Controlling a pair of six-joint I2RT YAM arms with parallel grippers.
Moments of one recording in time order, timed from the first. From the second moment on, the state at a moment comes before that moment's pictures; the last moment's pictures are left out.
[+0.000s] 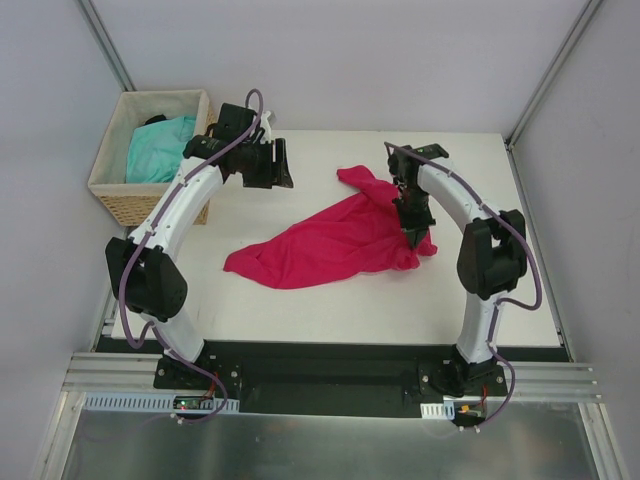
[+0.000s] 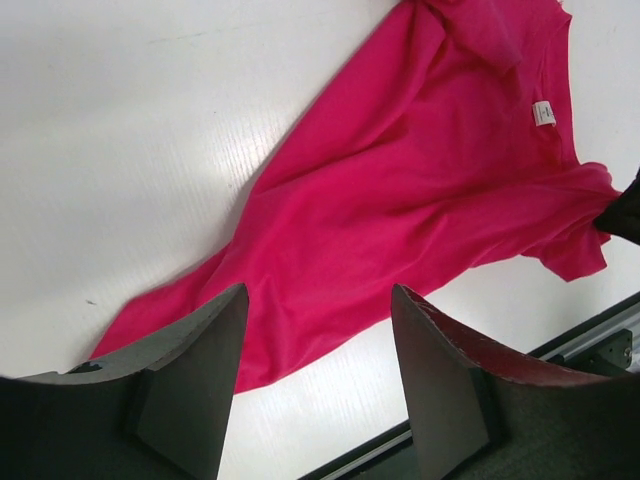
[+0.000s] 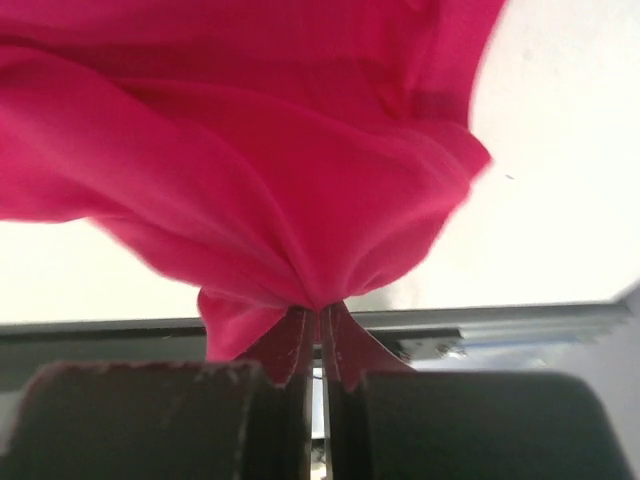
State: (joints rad) left arm -0.31 1.70 1.70 -0.85 0.31 -0.30; right arm 0.38 1.96 1.70 -1.40 0.12 0.23
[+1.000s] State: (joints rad) left arm -0.31 1.73 1.72 -0.87 0.25 -0.31; right arm 0.34 2.18 1.78 -1.40 -0.12 0.19
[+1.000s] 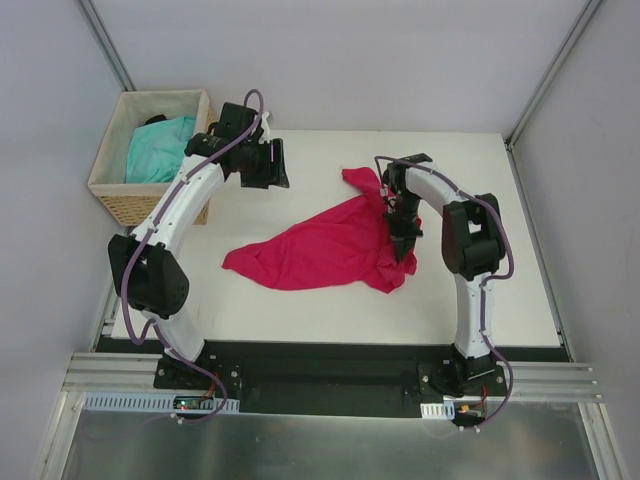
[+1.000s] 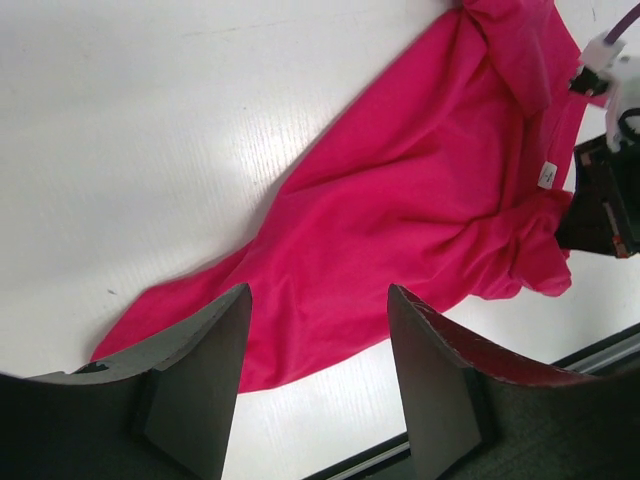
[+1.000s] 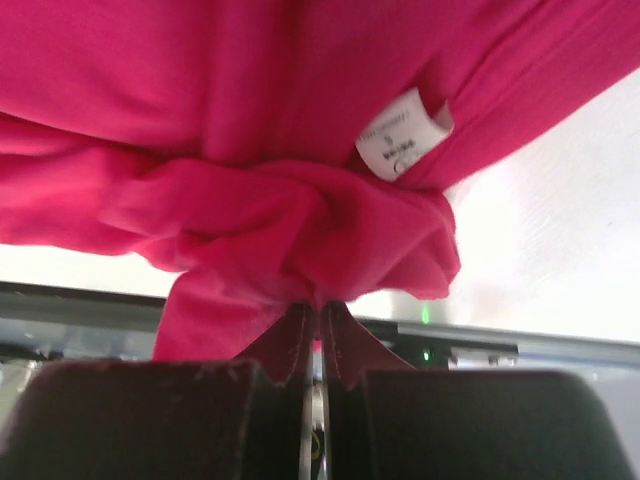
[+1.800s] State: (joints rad) left arm -0.31 1.72 1.80 -0.89 0.26 -0.31; right arm 0.38 1.85 1.38 -1.43 0.19 0.25
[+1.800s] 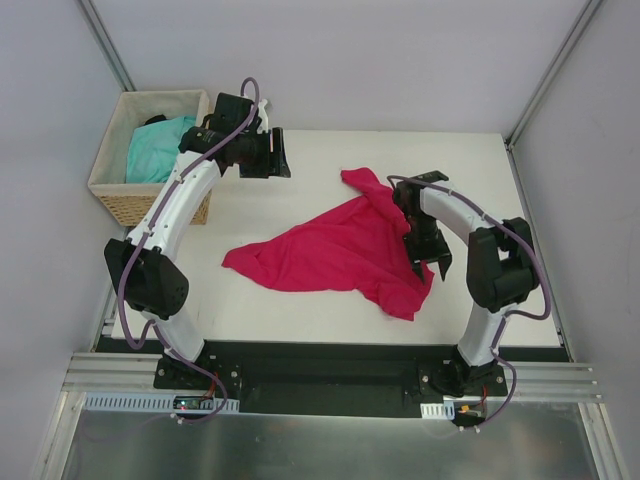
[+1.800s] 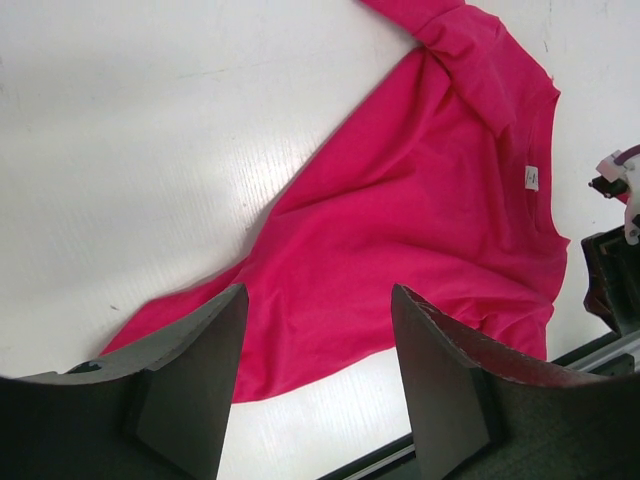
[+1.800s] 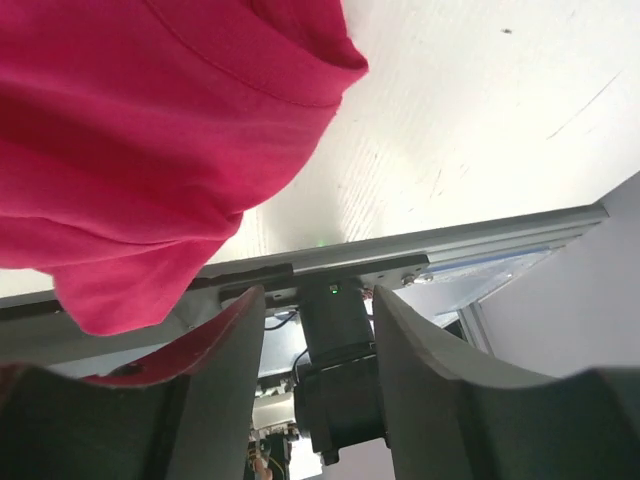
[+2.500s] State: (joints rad) left arm -0.31 1.67 1.81 -0.89 0.30 -0.27; right arm 0.40 1.98 1.47 -1.42 0.09 0.25
